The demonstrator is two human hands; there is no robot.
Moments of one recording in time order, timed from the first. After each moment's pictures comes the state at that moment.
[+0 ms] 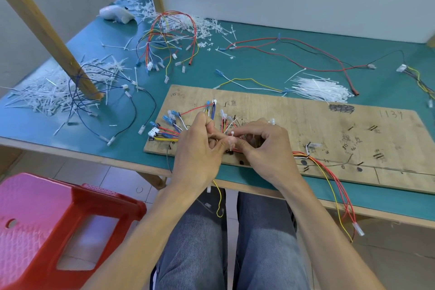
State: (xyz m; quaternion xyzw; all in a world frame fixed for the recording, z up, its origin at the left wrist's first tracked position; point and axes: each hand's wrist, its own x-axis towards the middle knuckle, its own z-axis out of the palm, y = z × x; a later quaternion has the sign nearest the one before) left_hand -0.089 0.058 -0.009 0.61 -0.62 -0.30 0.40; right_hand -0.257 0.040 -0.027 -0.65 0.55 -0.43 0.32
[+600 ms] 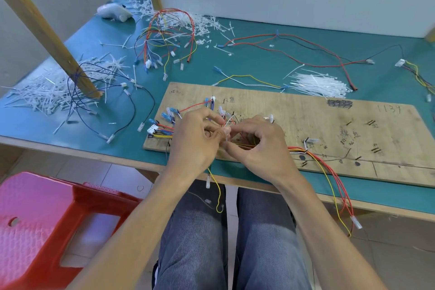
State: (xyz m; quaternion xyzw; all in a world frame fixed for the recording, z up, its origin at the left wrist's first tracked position) left_hand -0.085 0.044 0.005 0.62 -0.62 -0.32 0.35; right_hand -0.255 0.046 -0.025 -0.72 0.50 -0.41 0.25
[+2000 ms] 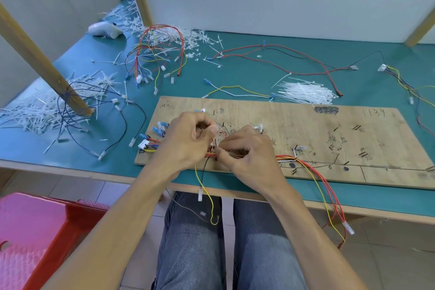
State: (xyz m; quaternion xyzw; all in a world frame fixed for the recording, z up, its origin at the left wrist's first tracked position) left_hand -0.078 0.016 0.017 0.58 -0.67 -0.34 0.30; right_hand -0.252 0.044 -0.029 -0.72 0.52 -0.40 0.22
